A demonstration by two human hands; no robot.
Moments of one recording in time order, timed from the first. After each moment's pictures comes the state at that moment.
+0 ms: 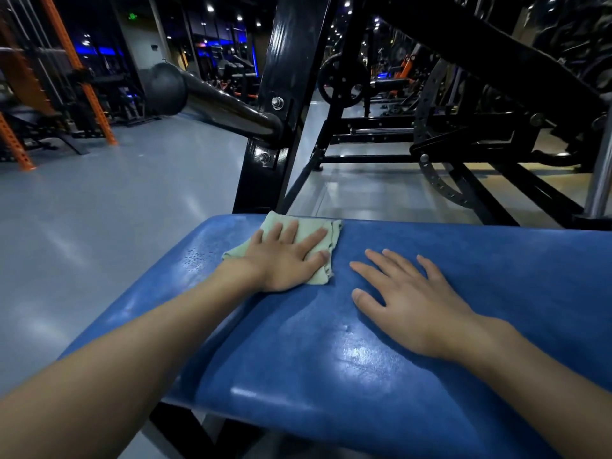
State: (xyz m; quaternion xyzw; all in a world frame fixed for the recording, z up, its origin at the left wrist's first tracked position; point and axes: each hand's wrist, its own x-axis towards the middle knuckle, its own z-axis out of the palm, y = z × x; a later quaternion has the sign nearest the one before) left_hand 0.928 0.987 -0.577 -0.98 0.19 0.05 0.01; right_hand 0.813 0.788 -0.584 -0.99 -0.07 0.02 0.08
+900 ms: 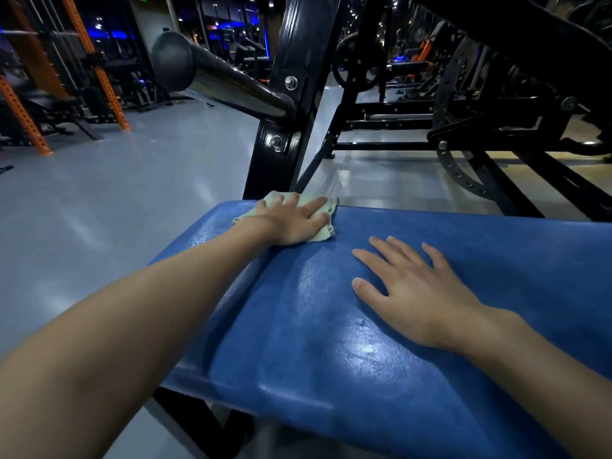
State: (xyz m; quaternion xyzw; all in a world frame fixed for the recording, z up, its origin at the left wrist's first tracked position) left_hand 0.993 0.991 -0.573 -0.99 0.15 0.04 0.01; right_hand 0.823 0.801 -0.584 -0.99 -0.09 0.02 0.09
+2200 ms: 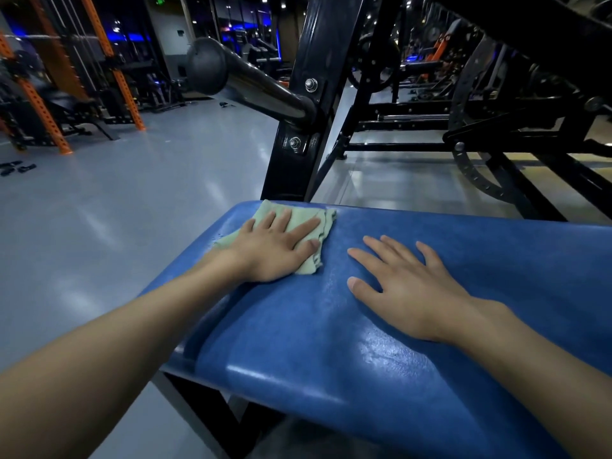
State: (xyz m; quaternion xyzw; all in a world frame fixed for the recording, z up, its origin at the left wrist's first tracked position) left_hand 0.931 1.047 -0.578 -0.99 0.16 0.03 0.02; right_hand 0.835 0.827 -0.581 -0.99 -0.12 0.05 0.08
